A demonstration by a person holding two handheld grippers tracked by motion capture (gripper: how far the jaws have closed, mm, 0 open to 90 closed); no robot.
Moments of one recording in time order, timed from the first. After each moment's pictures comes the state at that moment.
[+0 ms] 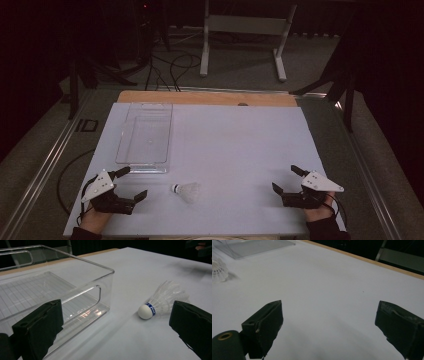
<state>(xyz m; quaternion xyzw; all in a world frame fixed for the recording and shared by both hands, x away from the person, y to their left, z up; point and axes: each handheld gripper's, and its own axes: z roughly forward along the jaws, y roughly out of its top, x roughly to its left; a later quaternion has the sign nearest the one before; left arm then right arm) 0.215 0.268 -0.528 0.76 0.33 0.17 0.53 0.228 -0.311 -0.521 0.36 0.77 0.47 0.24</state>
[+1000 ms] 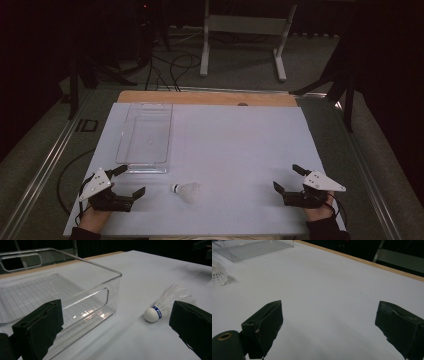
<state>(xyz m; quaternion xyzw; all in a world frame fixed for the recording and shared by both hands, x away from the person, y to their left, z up) 0.217 0.272 -0.524 0.75 0.34 0.18 0.54 0.228 -0.312 -0.516 0.36 0.77 0.47 0.24</state>
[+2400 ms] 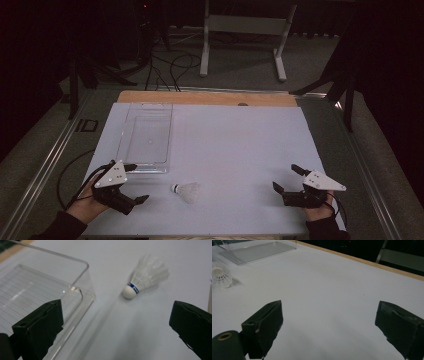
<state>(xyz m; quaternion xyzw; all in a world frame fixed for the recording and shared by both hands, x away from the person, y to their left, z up) 0.234 0.247 -0.475 0.89 0.22 0.11 0.38 0.229 -0.312 -0.515 0.36 0.77 0.48 0.23</state>
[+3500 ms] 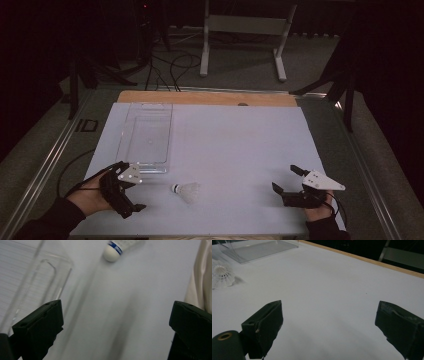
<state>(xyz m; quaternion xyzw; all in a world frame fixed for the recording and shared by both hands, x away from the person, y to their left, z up) 0.245 0.223 -0.460 0.96 0.18 0.02 0.22 0.229 -0.311 -0.516 0.36 0.77 0.48 0.22</state>
